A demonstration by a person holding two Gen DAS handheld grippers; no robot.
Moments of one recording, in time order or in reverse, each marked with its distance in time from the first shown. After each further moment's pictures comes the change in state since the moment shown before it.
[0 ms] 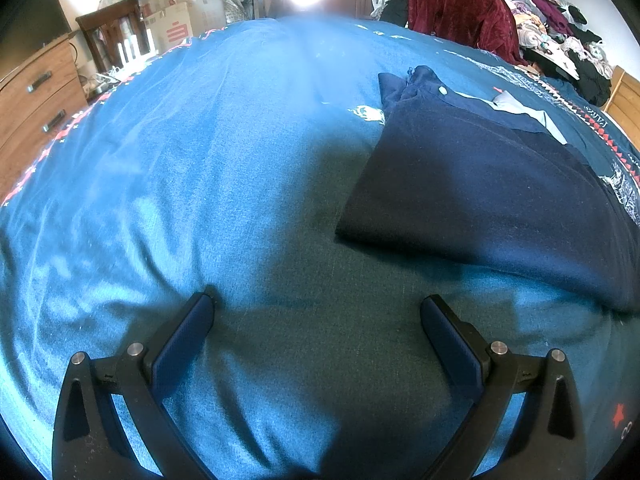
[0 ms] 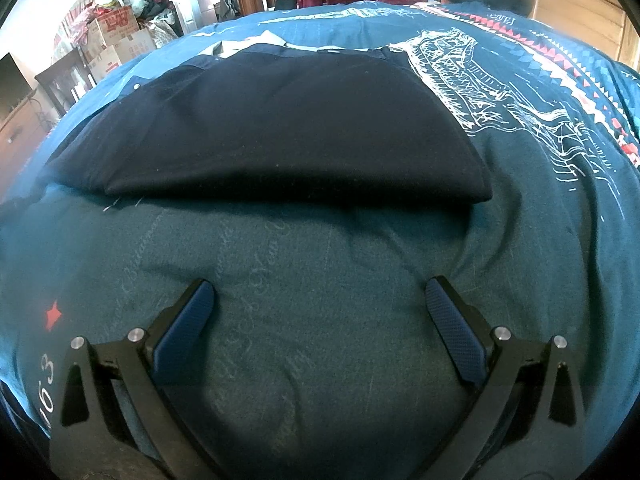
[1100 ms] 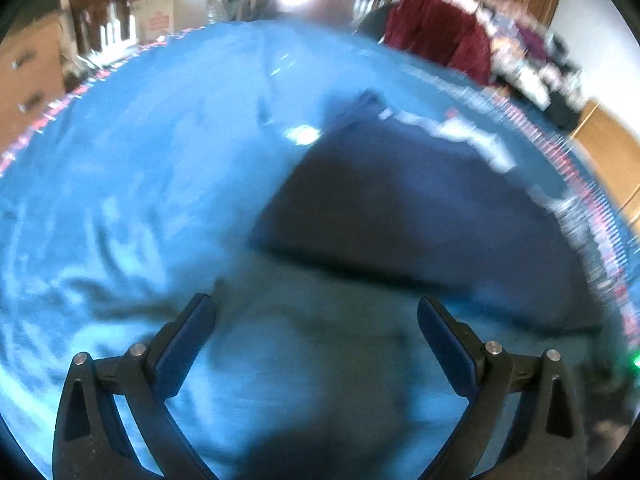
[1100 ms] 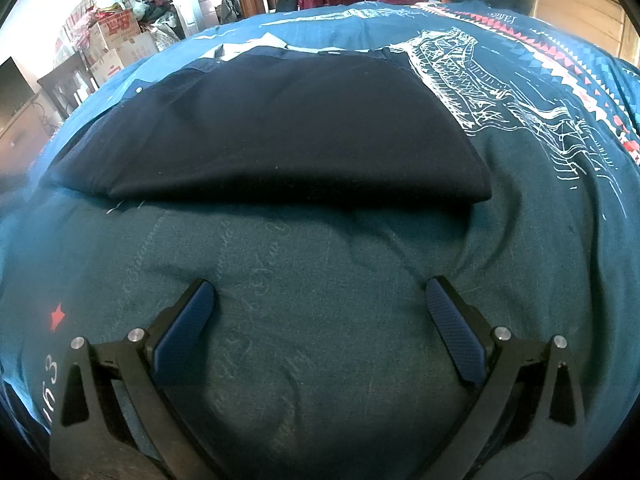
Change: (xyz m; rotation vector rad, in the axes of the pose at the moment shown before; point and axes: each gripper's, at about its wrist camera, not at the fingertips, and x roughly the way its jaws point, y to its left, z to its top) left arm -0.043 -0.023 0.009 -0.103 -0.018 -0.237; right arm -0.001 -0.002 -0.001 0.011 -0.006 0.012
